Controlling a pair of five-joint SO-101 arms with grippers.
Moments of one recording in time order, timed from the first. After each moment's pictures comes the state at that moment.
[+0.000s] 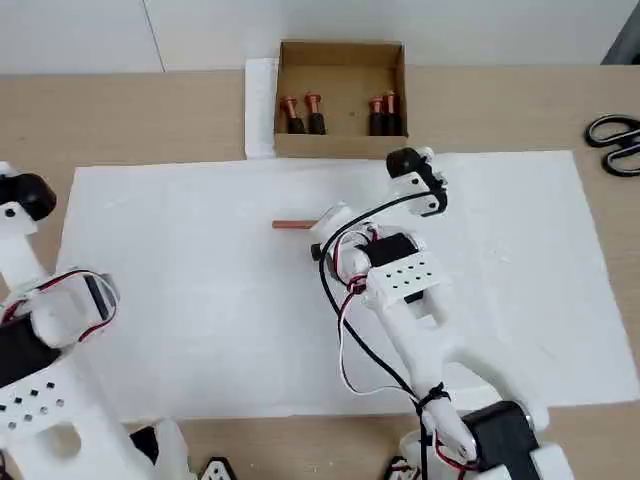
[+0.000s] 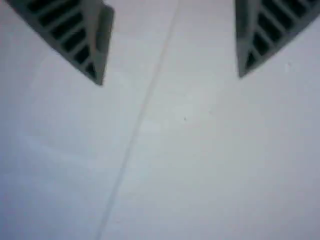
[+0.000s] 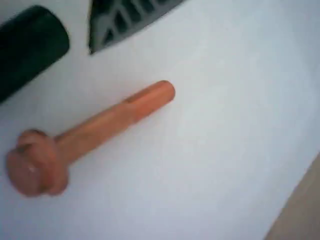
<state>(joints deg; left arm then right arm) -30.9 -47.5 24.2 97.4 3.7 -25.5 -12.3 36.1 40.5 -65.6</state>
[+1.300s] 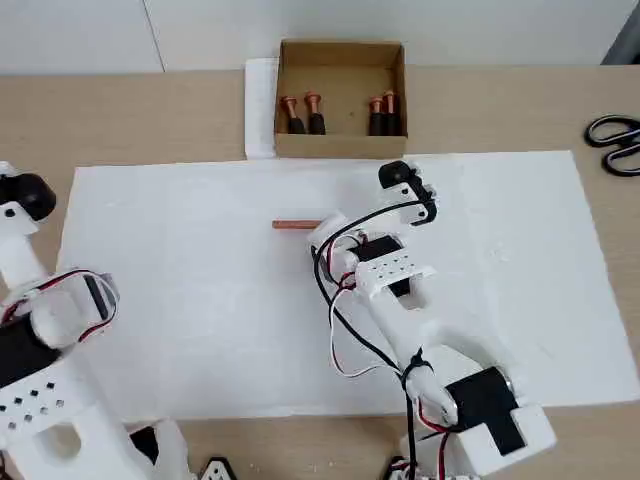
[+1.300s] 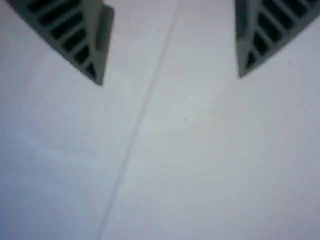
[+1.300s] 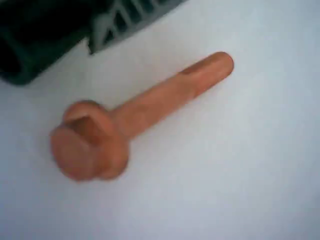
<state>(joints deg) -30.9 -47.5 24.2 97.4 3.7 -25.6 -2.0 36.5 32.8 -66.3</state>
